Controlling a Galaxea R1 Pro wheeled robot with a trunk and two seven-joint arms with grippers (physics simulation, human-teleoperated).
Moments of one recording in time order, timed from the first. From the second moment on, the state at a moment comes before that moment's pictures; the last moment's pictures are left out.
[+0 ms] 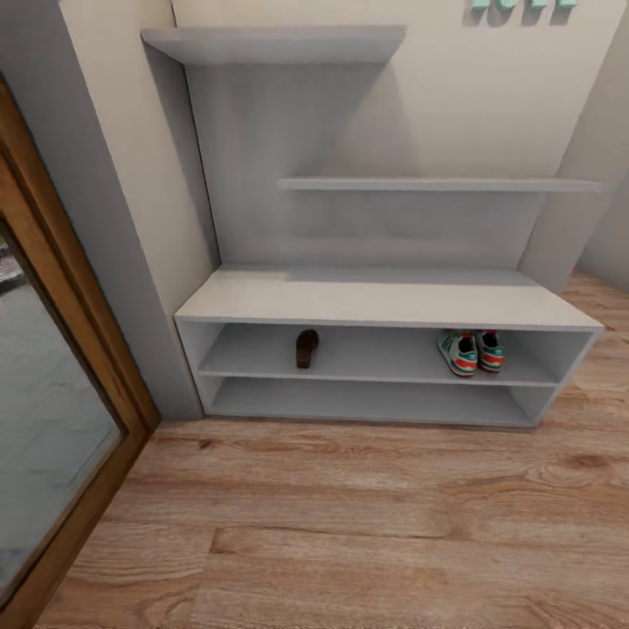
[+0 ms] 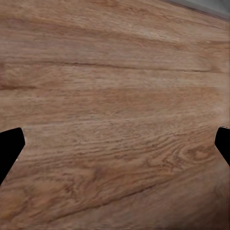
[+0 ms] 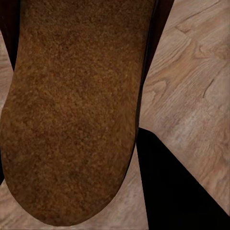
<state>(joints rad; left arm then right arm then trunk) -0.03 0.18 0.31 -0.63 0.09 -0.33 -0.95 -0.17 -0.30 -1.00 -0.63 0.11 -0.22 0.06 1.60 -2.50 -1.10</state>
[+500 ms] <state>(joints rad) -0.03 0.18 0.31 -0.63 0.09 -0.32 -0.94 -0.17 -0.29 -1.00 -0.63 0.11 -0.22 0.06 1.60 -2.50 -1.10</state>
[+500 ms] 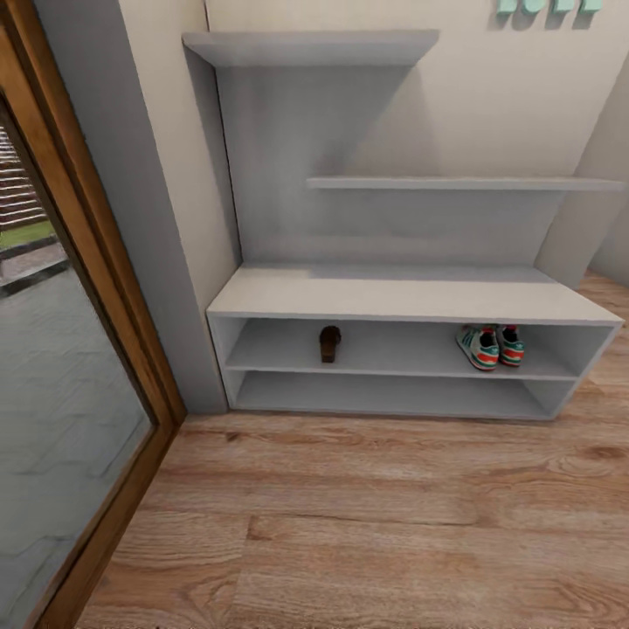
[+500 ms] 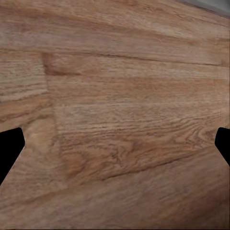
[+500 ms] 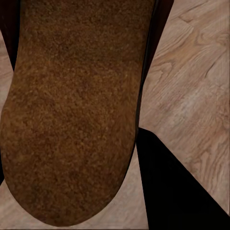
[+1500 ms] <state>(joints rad) -0.03 0.17 0.23 -0.65 0.06 -0.32 -0.97 -0.27 0.02 -0.29 -0.58 0.16 -0.10 -0.02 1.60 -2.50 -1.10</state>
